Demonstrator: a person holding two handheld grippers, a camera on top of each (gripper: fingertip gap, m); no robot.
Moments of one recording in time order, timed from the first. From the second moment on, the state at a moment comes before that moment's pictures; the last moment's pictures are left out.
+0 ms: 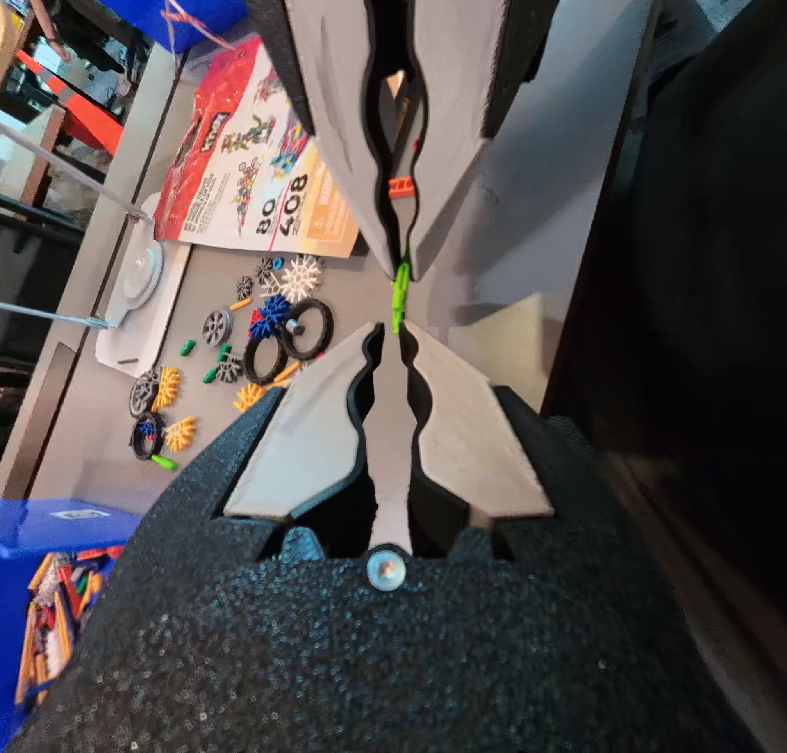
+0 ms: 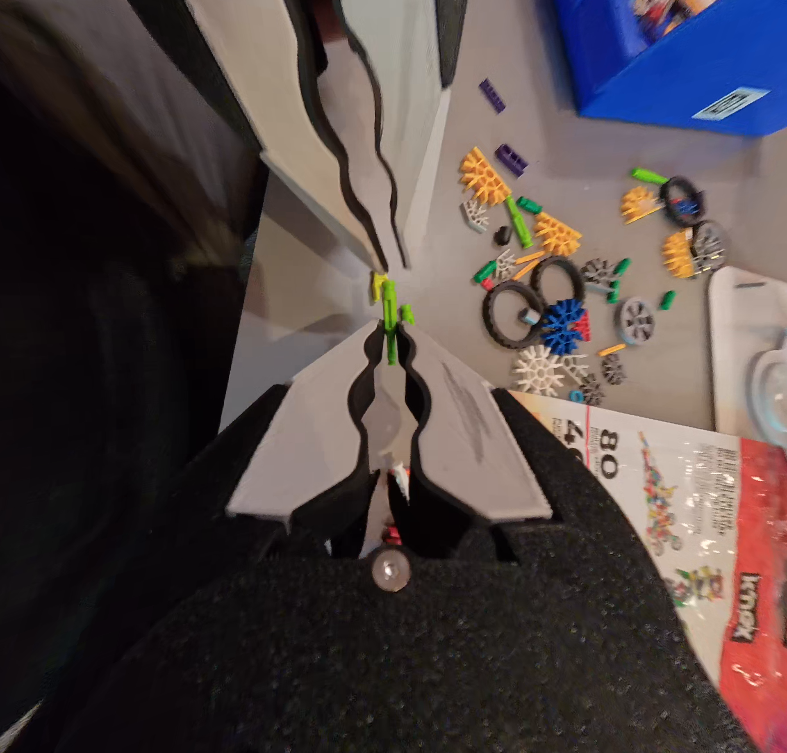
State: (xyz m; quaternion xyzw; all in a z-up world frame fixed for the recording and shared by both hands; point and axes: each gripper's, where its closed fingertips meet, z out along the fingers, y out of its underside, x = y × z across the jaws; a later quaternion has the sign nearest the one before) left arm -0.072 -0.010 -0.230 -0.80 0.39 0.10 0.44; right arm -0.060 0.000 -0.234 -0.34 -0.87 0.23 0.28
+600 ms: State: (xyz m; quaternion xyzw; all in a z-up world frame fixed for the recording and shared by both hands) left arm -0.079 -0.018 -0.262 -0.82 0.39 0.03 0.41; right arm -0.072 -0.004 -0.268 -0.37 -0.88 0.23 0.17
